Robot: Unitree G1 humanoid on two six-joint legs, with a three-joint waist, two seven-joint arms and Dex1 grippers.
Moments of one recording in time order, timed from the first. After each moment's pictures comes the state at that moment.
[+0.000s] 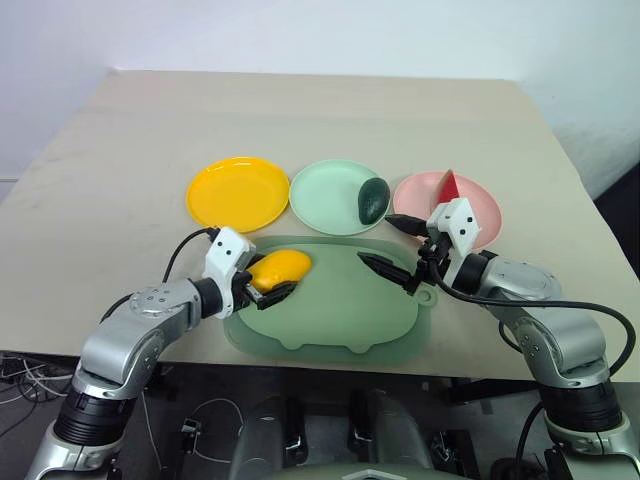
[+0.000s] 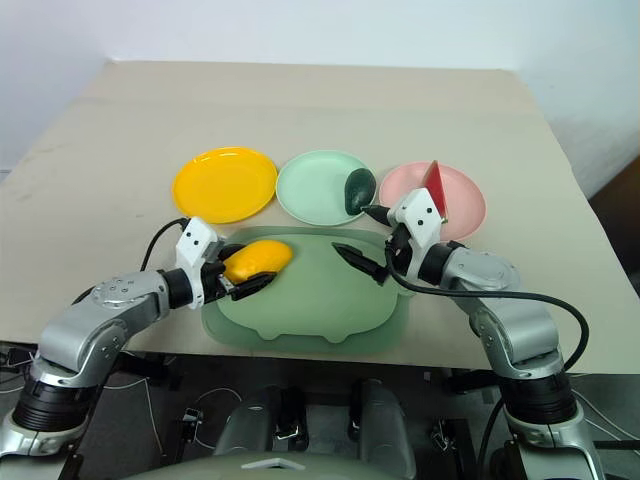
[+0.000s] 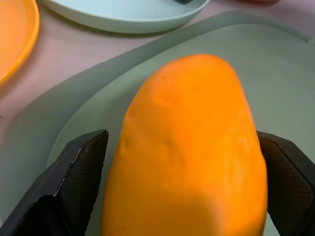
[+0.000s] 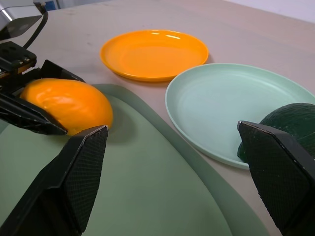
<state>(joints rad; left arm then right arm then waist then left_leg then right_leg) -0.22 0.60 -0.04 -0.41 -0.52 0.82 -0.55 -0.29 -0.55 -0.01 -0.43 0.45 0.61 0.66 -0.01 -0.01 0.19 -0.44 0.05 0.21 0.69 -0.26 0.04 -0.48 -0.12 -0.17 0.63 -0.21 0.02</state>
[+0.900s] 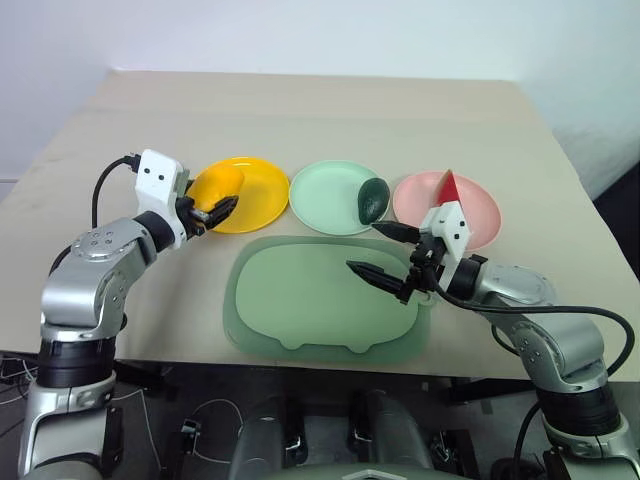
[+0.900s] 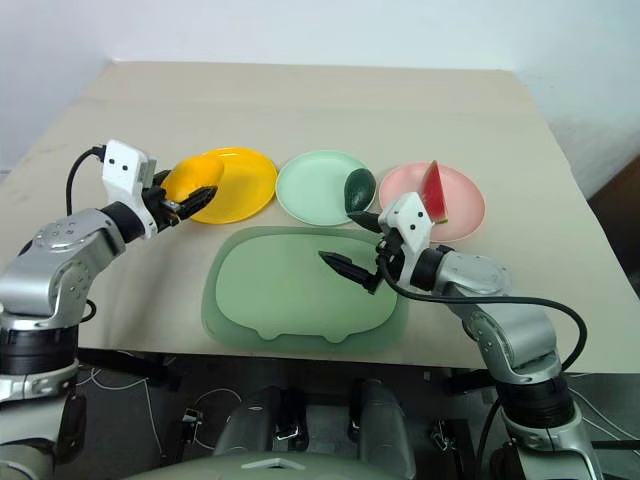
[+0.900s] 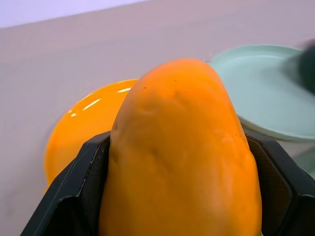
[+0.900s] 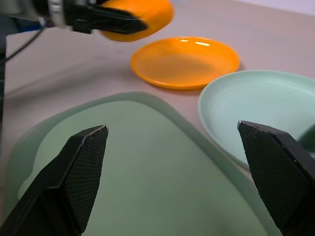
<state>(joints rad) -0.49 0.61 0.13 -0.08 -0.39 0.67 -0.48 -0.28 -0.54 0.04 -0.47 0.52 0.64 0.68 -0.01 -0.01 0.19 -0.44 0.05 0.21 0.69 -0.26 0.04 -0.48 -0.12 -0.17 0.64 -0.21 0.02</state>
